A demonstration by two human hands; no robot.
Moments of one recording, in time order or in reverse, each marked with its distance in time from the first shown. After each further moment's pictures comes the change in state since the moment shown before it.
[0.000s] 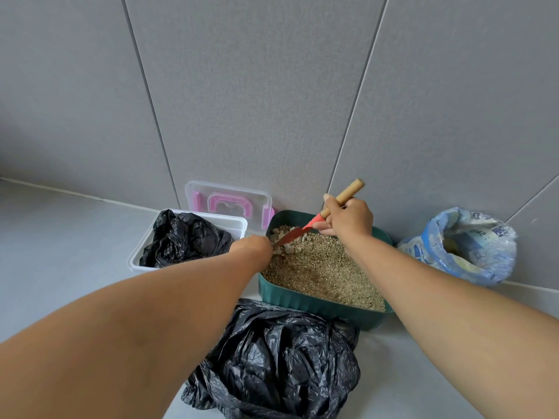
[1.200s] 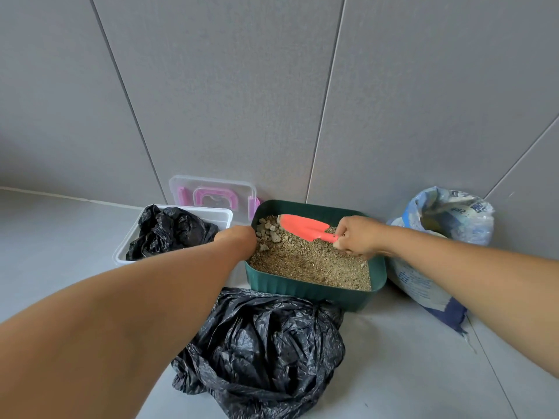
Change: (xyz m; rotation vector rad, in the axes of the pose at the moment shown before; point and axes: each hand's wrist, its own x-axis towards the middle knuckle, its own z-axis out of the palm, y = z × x) left_hand -0.004 0.006 0.002 0.079 -0.013 -0.016; right_hand 0.003 0.032 -0.076 -0.899 -0.607 0.040
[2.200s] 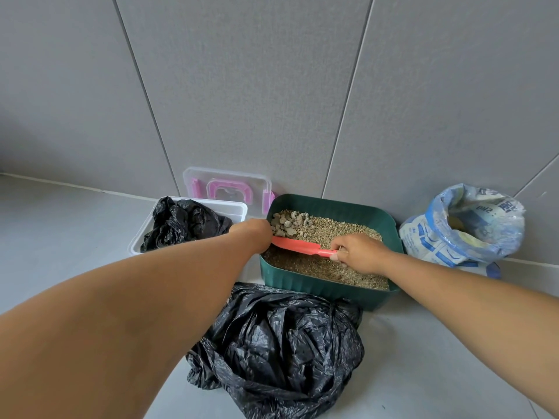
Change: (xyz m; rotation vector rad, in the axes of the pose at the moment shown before) left_hand 0.014 -0.006 0.004 0.026 -0.031 0.049; right_hand 0.035 0.008 0.057 -0.180 0.086 -0.202
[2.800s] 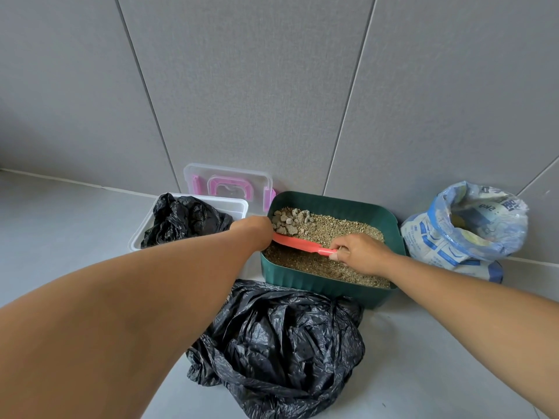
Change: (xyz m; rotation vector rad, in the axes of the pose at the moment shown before) left_hand -0.004 0.000 -0.001 -0.008 0.007 0.011; right_hand -0.001 0.004 0.008 0.017 0.035 -0.030
